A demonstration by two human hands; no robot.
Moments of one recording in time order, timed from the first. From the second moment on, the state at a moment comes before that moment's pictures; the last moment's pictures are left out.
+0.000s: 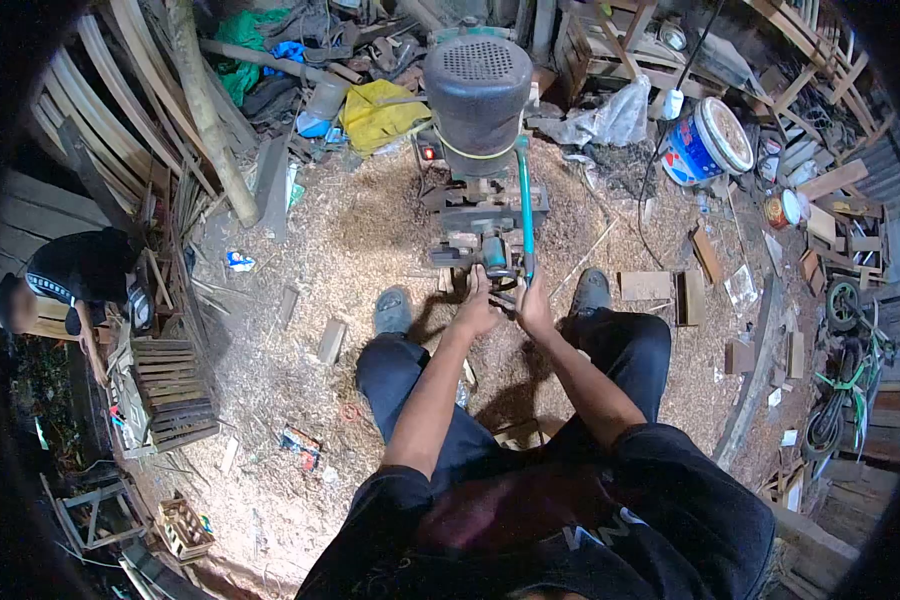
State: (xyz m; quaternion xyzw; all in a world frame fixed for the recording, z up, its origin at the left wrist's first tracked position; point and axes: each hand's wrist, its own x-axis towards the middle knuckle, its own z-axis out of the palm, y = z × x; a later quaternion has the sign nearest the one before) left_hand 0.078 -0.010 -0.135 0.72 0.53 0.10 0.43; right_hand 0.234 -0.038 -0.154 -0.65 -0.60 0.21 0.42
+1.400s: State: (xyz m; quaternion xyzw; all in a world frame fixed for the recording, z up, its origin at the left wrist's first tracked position) left_hand 0.065 -0.009 -0.159 0.72 0.46 0.16 0.50; right_hand 0.297 -0.065 -0.287 -0.78 -0.25 0.47 0.34
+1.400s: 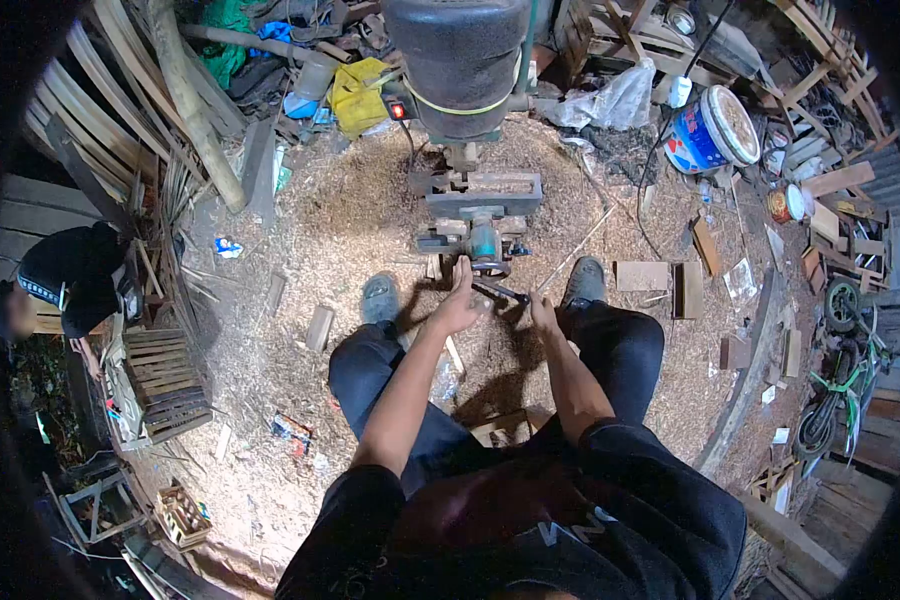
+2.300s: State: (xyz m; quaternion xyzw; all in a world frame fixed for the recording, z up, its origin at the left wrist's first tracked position) left_hand 0.062 -0.011 -0.167 0.72 0.46 0.18 0.49; right_hand 0.270 -0.039 -0.281 -0.68 -0.14 0.60 0.40
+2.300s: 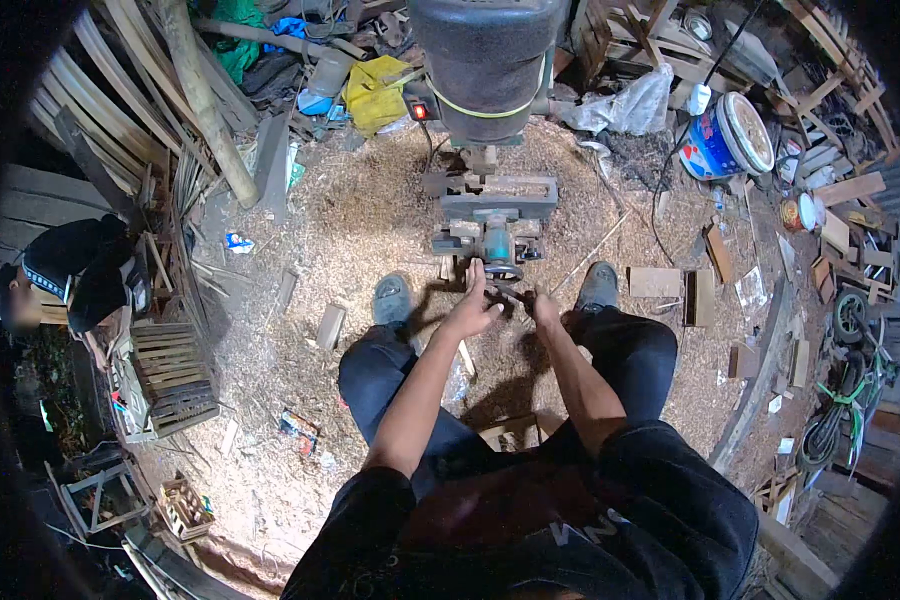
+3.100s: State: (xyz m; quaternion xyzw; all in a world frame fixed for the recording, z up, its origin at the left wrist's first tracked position) left_hand 0.056 0.056 -0.003 0.64 0.50 0.51 0.29; right_hand 0.298 0.087 -0.070 -0.71 -0.43 0.30 0.48
